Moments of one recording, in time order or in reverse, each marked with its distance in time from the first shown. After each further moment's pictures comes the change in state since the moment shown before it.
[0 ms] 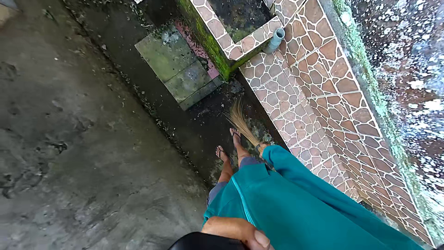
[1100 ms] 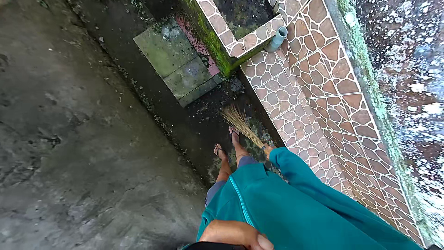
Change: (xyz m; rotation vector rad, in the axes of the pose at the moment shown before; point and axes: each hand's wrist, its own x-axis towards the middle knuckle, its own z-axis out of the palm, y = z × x) left_hand 0.008 0.005 0.018 0.010 0.112 0.074; right_hand -0.028 0.027 -0.009 -0.083 -0.031 0.025
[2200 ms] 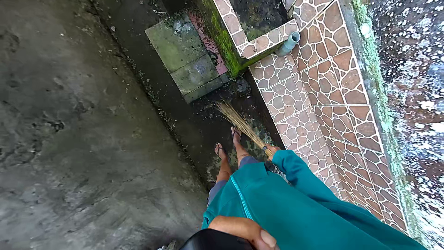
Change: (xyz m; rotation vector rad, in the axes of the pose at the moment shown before) left_hand -0.012 -0.011 -0.030 -0.039 -0.003 0.024; right_hand -0.042 -0.026 -0.033 -0.066 0.005 -0.094
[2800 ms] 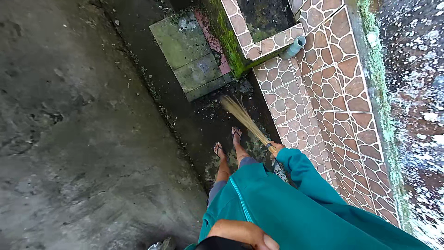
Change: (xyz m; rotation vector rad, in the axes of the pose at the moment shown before) left_hand 0.004 0.000 -0.002 0.052 0.058 0.014; right_hand -0.014 -0.013 -0.039 0.057 0.043 0.014
